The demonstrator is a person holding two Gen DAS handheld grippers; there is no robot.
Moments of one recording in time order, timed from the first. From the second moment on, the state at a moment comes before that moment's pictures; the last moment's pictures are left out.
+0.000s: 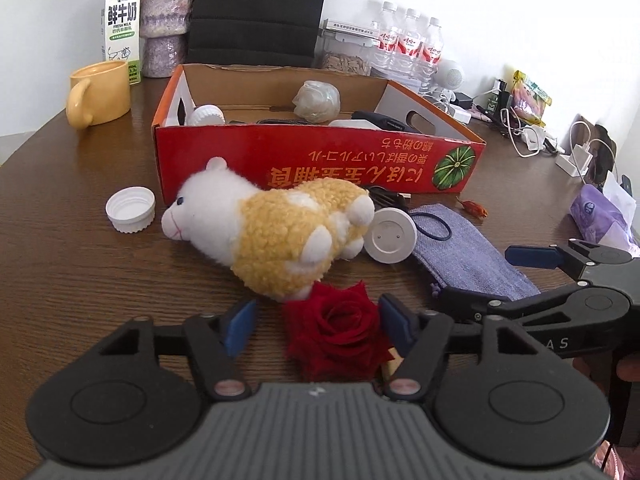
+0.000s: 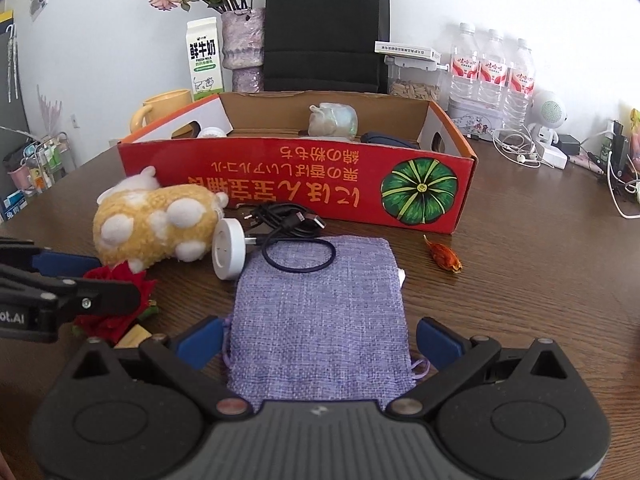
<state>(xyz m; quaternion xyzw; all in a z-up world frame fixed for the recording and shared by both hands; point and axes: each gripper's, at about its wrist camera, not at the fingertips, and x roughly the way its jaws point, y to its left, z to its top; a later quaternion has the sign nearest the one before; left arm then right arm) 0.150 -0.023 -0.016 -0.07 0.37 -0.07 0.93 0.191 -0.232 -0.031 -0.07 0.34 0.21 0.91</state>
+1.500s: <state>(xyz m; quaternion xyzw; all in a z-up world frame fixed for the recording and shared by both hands) 0.109 -0.016 0.013 -0.06 0.31 -0.07 0.95 0.125 -0.261 0.020 -0.07 0.26 0.21 0.94</state>
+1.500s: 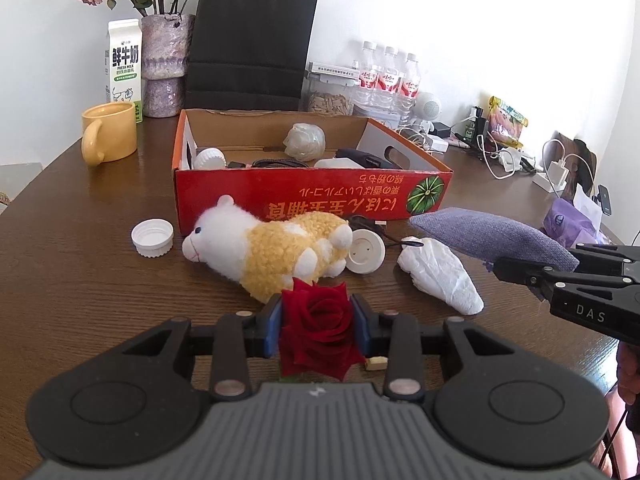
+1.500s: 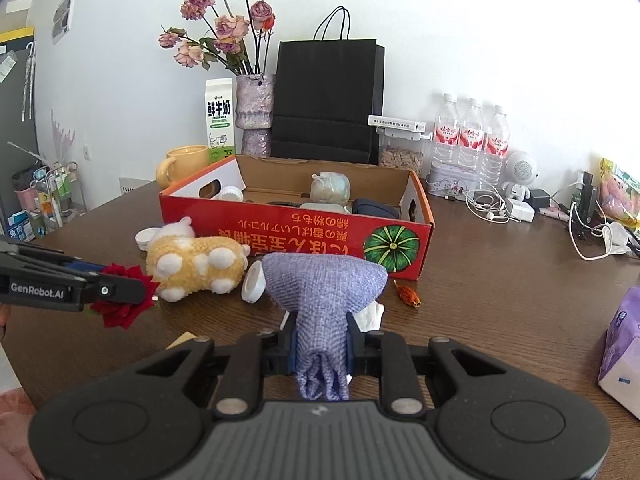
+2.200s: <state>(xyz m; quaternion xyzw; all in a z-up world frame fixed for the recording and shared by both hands) 0.141 -0.010 0.054 -0.05 0.24 -0.07 0.97 0.173 -0.225 0.048 -0.08 0.21 0.24 0.94</state>
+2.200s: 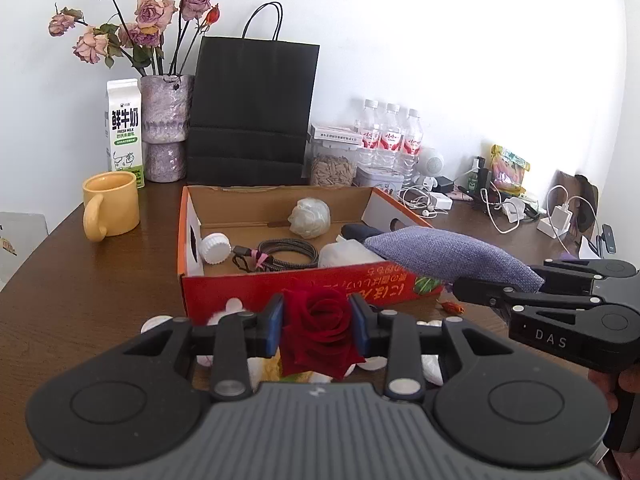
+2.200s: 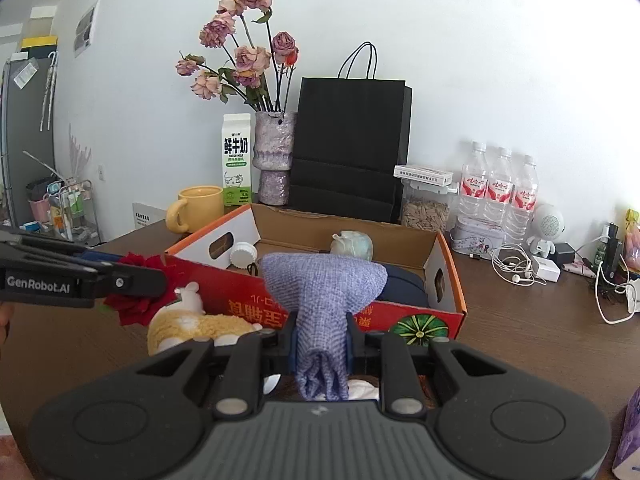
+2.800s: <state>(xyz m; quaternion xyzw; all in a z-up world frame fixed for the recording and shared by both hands) 0.214 -0.009 0.064 -0.06 0.21 -0.07 0.97 0.248 -0.186 0.050 -0.07 0.19 0.26 0.94</state>
